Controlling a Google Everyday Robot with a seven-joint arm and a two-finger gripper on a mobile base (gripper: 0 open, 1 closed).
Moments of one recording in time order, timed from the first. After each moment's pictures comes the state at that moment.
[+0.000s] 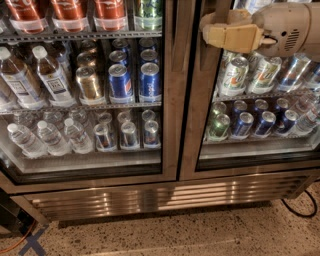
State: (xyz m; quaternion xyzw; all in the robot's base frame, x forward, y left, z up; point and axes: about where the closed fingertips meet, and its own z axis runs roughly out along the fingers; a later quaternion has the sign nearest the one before) arm 0.518 -0.095 1.062 -0.51 0.51 0.48 0.49
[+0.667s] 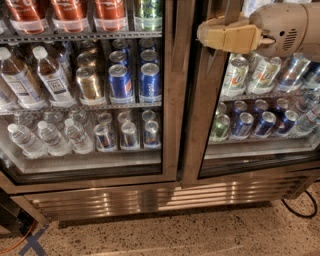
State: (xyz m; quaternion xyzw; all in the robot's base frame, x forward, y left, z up) arm 0.518 -0.097 1.061 -0.51 0.51 0.49 0.49
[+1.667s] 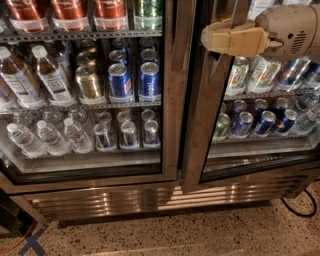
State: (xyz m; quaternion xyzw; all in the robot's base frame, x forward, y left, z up) arm 0.502 -0.094 1.063 -0.50 0.52 0.50 0.48
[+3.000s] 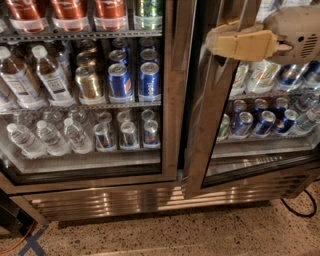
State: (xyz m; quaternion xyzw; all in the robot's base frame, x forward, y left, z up) arm 0.484 -0.100 1.065 -0.50 0.53 0.49 0.49
